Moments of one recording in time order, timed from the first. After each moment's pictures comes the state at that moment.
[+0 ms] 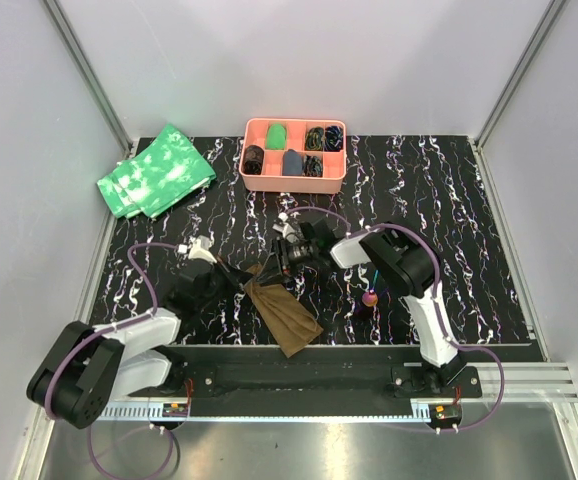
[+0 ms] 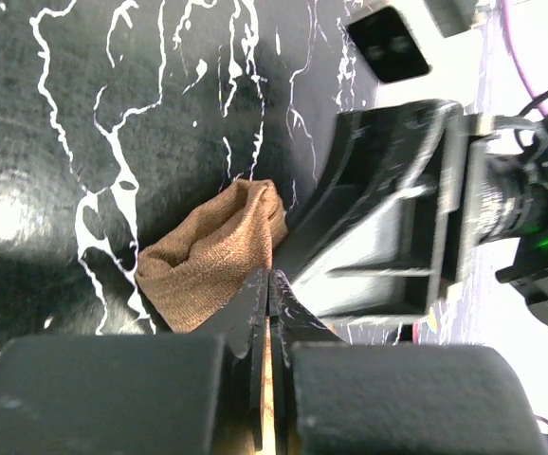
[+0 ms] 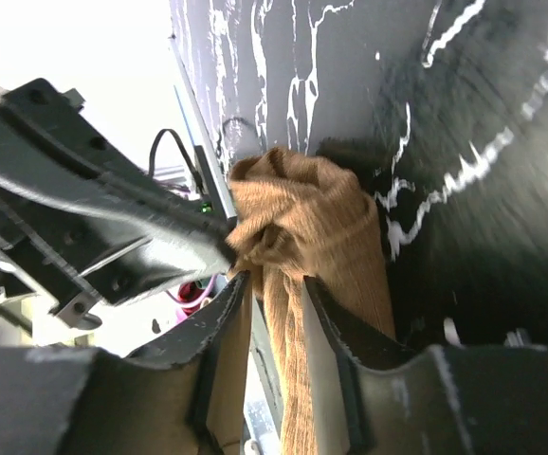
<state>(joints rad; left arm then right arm) -0.44 1.14 0.18 0.47 0.10 -0.99 0.71 2.21 1.15 0.47 -0.93 0.97</state>
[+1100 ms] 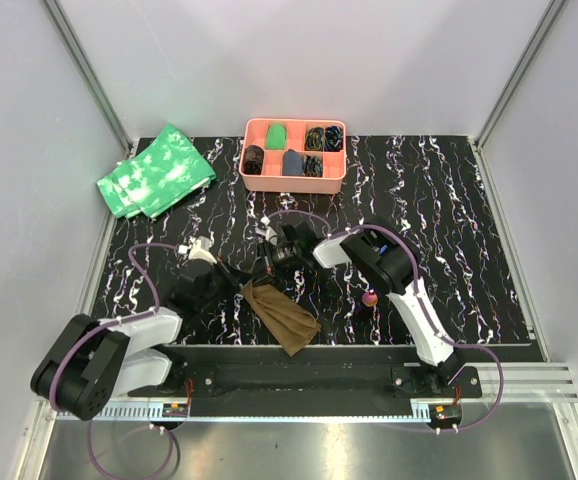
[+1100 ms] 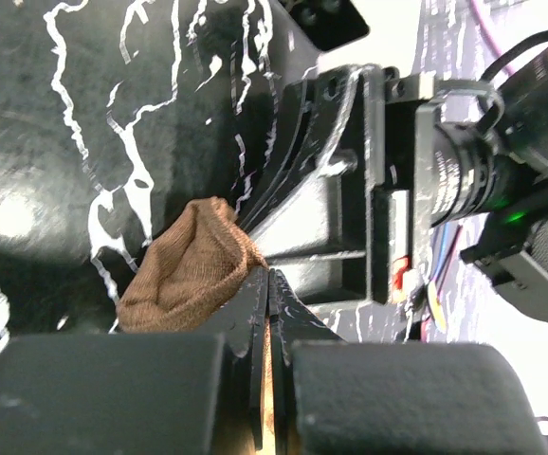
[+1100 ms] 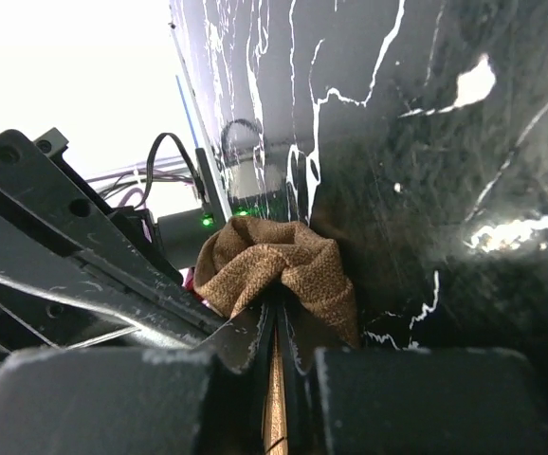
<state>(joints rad) -0.44 1.16 0.17 0.49 0.11 -0.98 0.76 2.36 1.32 0.46 -0.97 1.01</state>
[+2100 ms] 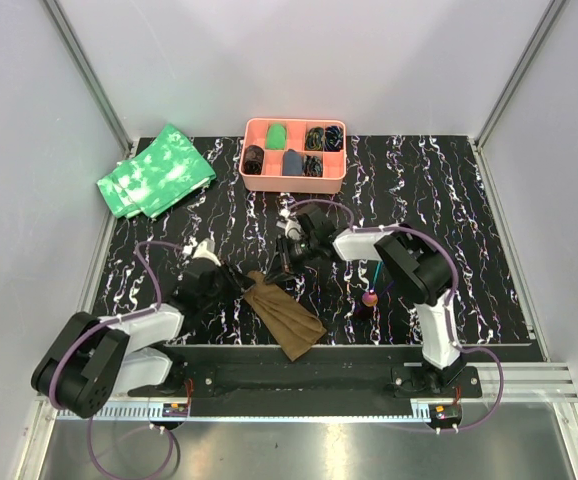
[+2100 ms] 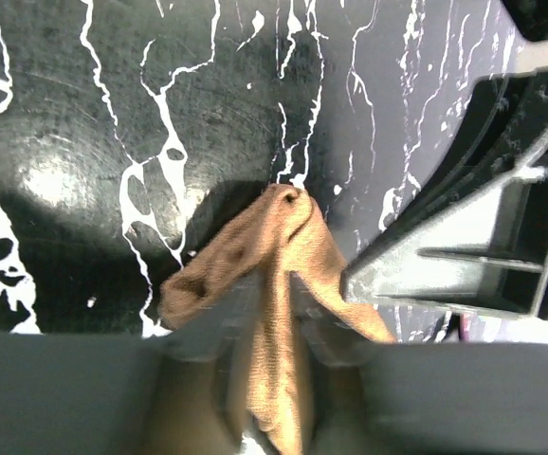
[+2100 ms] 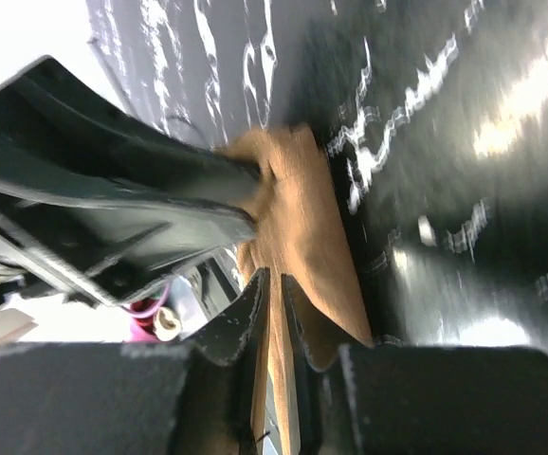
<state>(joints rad) -0.45 1.19 0.20 0.39 0.11 -0.93 0.70 2.08 1.19 0.10 -0.79 0.78</state>
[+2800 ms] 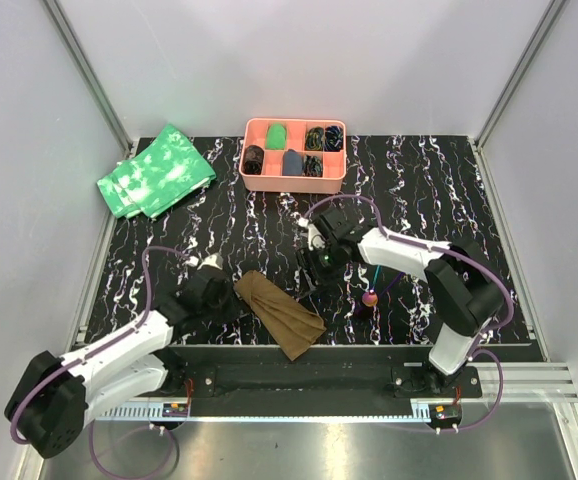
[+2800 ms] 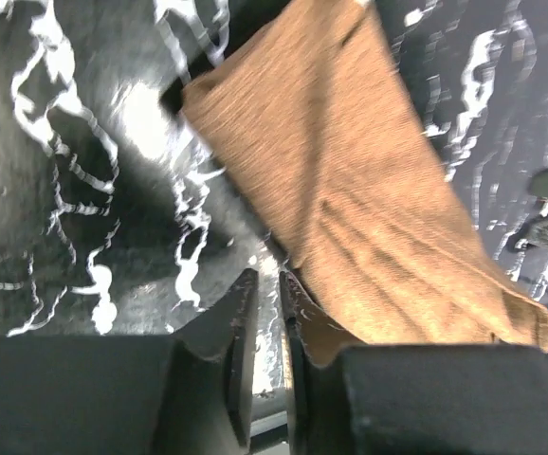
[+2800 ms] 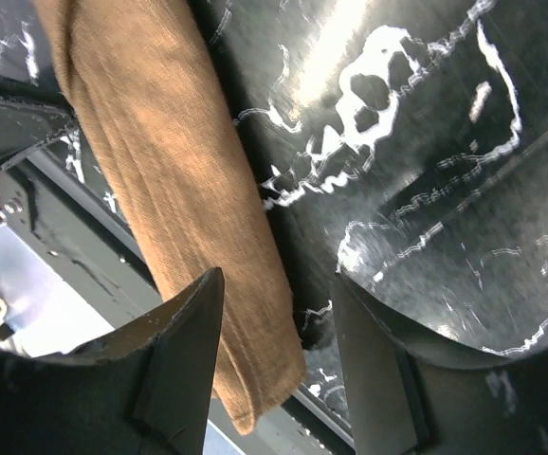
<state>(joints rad) -0.62 0.89 0.33 -0.32 0.02 -0.91 0.70 1.75 1.09 -0.47 -0.46 0.37</state>
